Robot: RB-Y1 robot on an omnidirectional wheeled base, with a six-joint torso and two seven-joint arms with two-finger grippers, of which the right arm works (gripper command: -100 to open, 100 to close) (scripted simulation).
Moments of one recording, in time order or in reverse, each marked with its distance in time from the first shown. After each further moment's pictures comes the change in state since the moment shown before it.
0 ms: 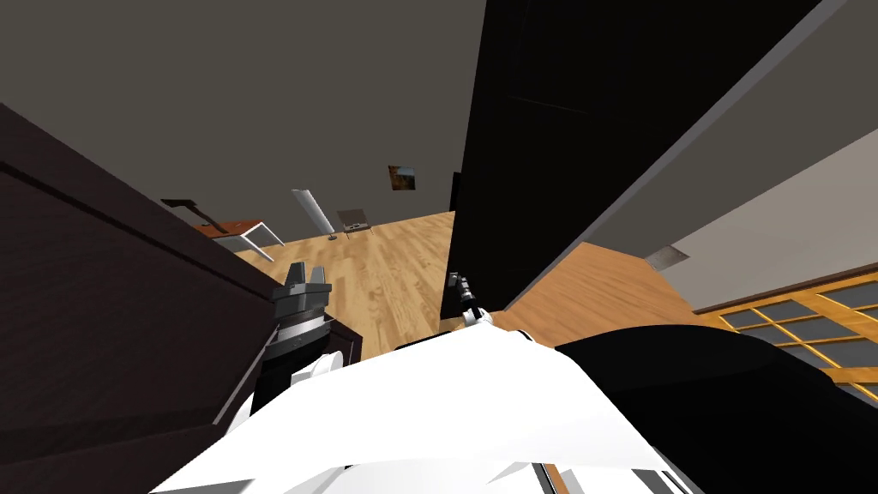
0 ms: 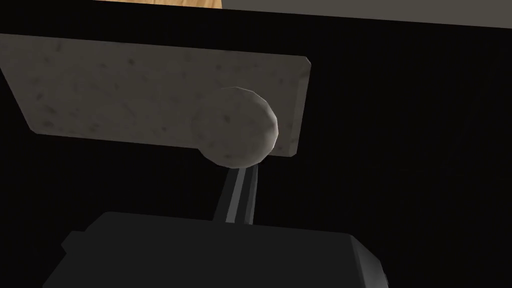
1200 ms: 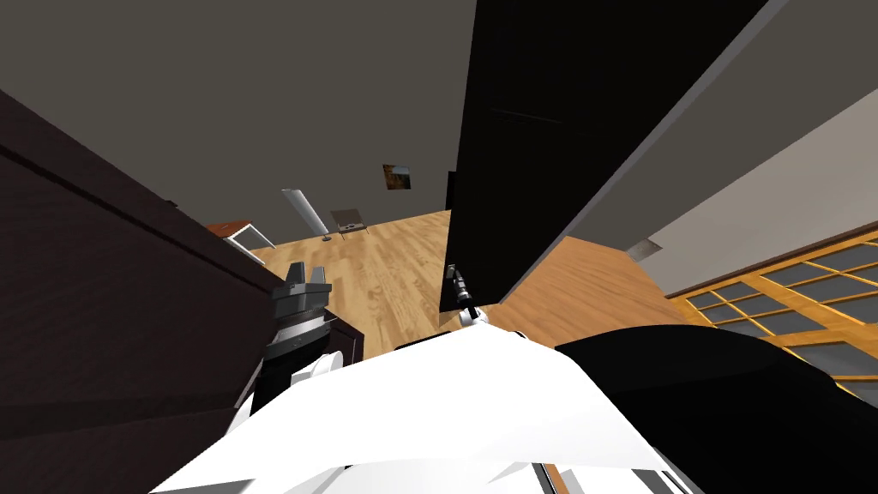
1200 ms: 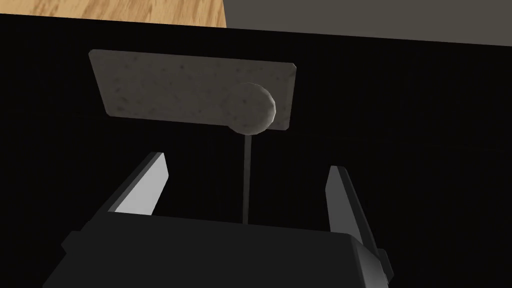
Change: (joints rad) arm -0.004 0.042 0.000 -0.025 0.000 0.018 0.035
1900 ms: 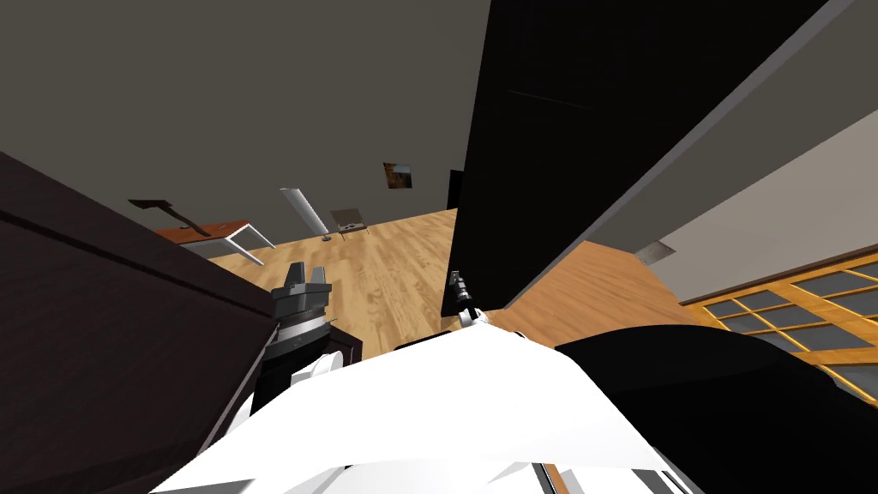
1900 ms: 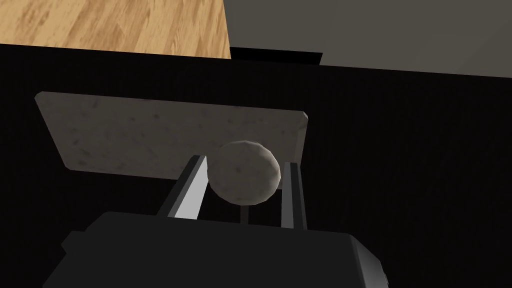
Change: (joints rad) arm 0.001 0.005 -0.008 0.008 -0.003 -0.013 0.005
